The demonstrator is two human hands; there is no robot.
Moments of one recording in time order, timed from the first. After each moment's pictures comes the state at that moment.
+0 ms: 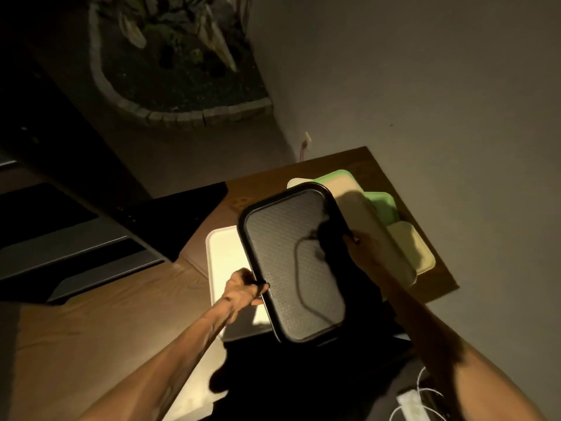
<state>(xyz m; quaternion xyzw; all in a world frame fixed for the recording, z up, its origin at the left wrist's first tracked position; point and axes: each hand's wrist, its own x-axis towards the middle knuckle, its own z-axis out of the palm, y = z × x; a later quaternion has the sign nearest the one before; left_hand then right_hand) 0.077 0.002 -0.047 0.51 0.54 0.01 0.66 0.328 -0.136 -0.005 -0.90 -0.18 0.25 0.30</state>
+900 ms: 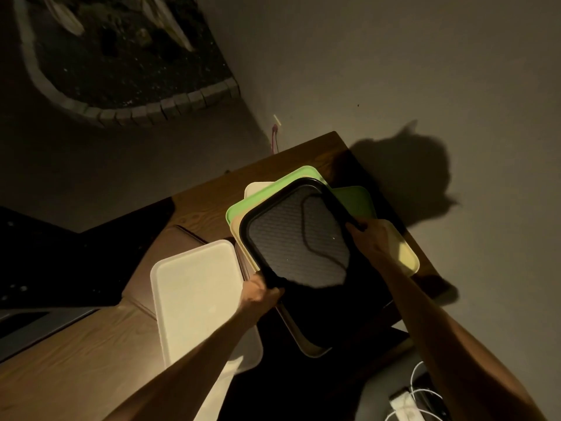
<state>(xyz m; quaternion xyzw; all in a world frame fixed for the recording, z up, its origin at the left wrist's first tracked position) 0.236 -0.025 -0.086 0.65 0.48 -0.11 0.58 0.481 -0.163 -0.052 -0.94 -0.13 0.21 0.23</state>
